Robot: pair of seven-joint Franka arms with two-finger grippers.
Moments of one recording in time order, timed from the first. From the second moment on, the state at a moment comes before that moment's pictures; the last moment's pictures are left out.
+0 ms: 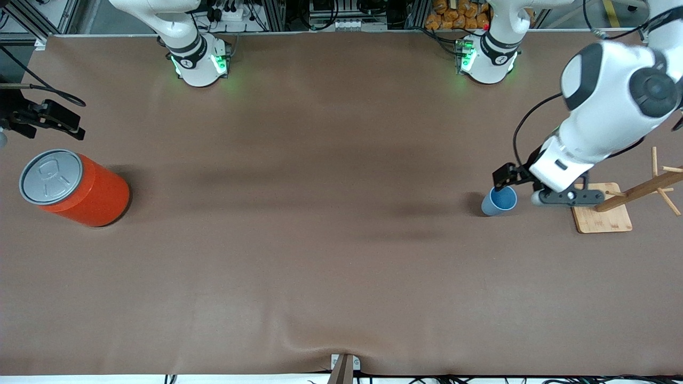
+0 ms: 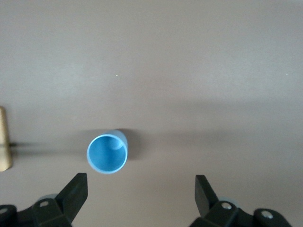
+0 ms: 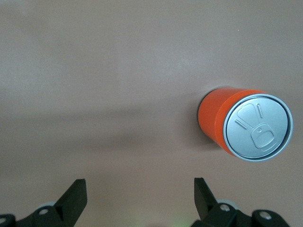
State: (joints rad) left arm -0.09 0.09 -0.12 -1.79 -0.06 1.91 -0.19; right arm 0.00 0.00 0.00 -1.50 -0.01 1.46 0.04
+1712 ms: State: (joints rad) left arm -0.01 -0.01 -0.11 -1.55 -0.05 1.53 -0.18; right arm 0.00 0.00 0.00 -1.50 0.00 1.44 0.04
